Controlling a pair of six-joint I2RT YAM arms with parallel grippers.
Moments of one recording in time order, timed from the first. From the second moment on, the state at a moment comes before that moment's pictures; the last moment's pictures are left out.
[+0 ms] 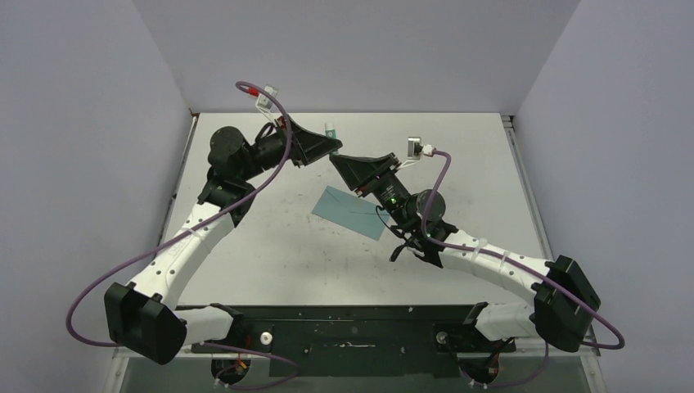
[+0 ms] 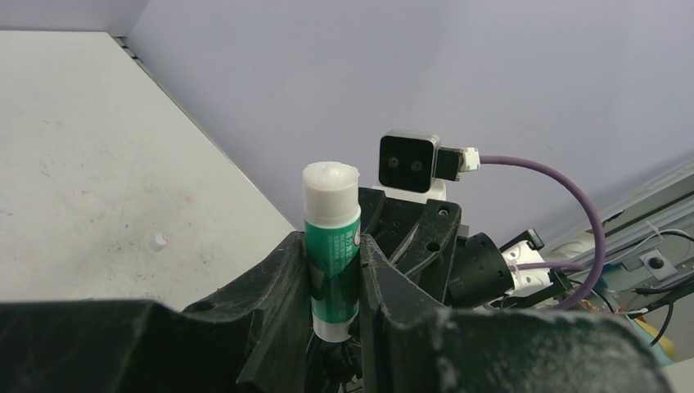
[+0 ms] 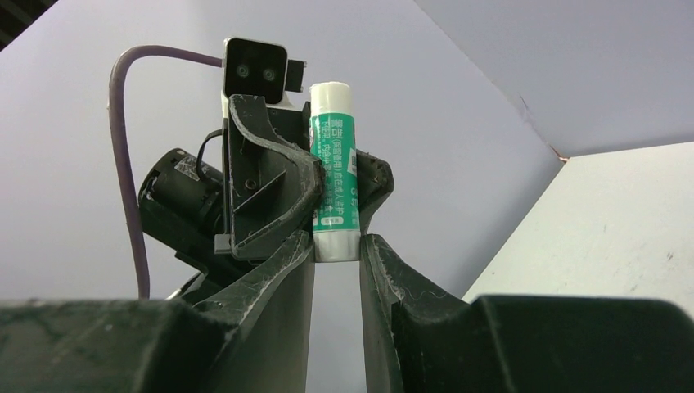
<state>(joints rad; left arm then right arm) -0.41 1.25 1.14 0.35 0.68 -1.00 0.86 1.28 0.82 0.92 0.08 0.87</state>
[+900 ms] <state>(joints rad) -0.39 1.21 1.25 -0.18 0.63 -0.31 0.40 1.27 1.12 -0.46 0.33 0.64</state>
